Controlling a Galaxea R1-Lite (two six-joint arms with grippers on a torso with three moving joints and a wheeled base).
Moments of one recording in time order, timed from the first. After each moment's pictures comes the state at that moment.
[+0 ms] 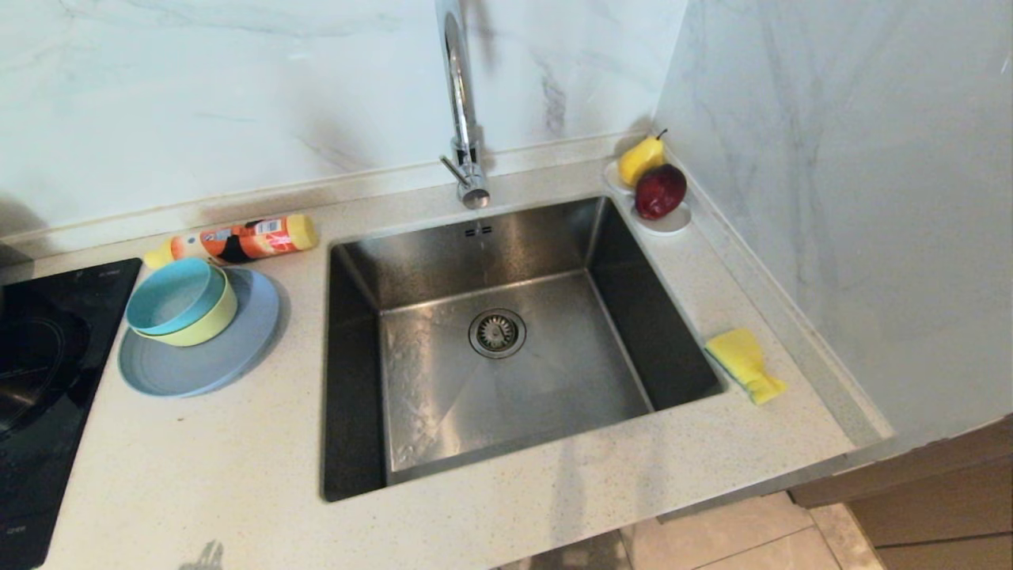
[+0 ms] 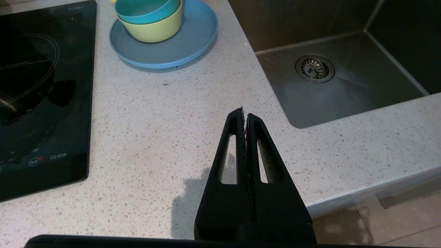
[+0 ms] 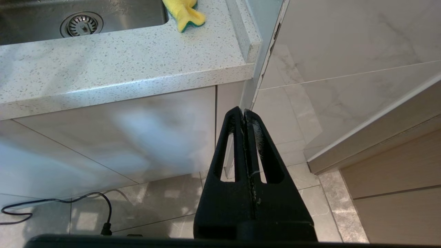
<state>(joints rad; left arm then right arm) 0.00 0.00 0.00 -0.12 -0.03 0.07 0.00 0.00 0.00 0.00 0.00 0.00</state>
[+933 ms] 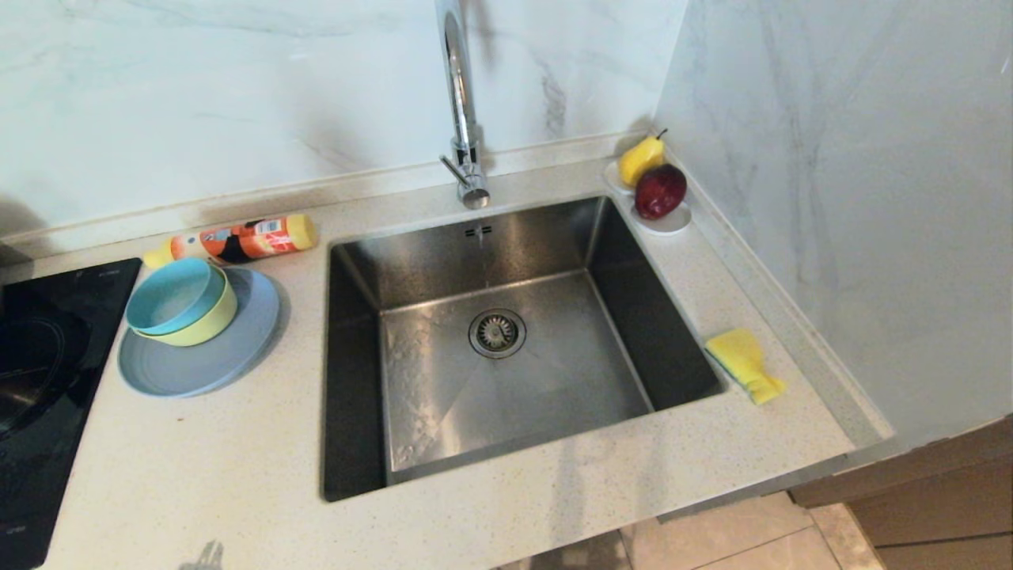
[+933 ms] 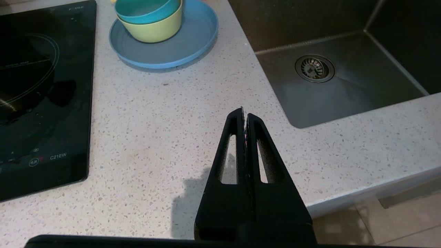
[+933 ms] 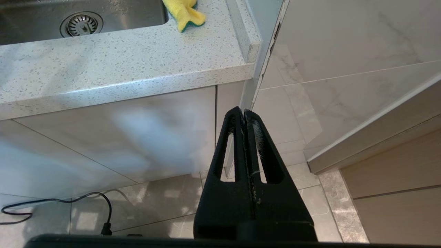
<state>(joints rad) 0.00 0.00 0.00 -0.12 -0.03 0.07 0.00 0.00 0.00 0.00 0.00 0.00</state>
